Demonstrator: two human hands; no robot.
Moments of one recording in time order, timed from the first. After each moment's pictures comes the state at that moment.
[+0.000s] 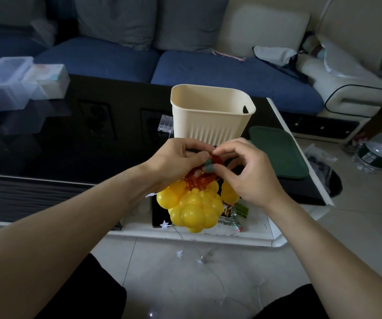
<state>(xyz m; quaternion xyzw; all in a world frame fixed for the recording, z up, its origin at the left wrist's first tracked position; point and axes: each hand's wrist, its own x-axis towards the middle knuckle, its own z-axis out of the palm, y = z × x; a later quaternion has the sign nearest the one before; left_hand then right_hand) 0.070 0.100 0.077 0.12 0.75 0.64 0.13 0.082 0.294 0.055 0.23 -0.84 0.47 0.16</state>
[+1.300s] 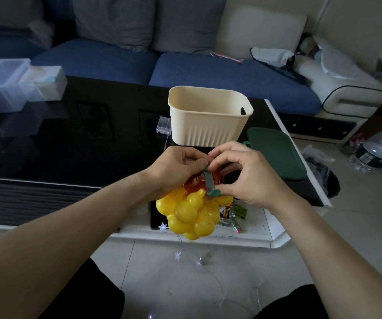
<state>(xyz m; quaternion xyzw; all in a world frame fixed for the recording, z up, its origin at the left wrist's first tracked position) 0.073 0.106 0.070 0.10 0.76 0.63 0.13 0.085 0.302 0.071 0.27 -0.87 0.42 0.05</state>
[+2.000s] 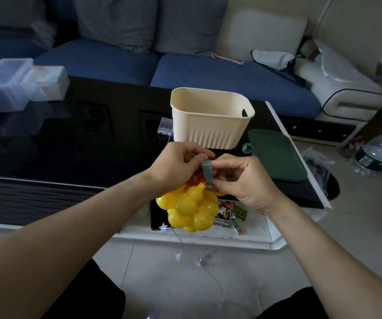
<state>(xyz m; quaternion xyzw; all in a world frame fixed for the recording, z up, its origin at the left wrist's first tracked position) 0.074 0.102 0.075 0.14 0.82 0.56 0.03 0.085 0.290 0.053 0.24 -0.73 0.64 -0.03</state>
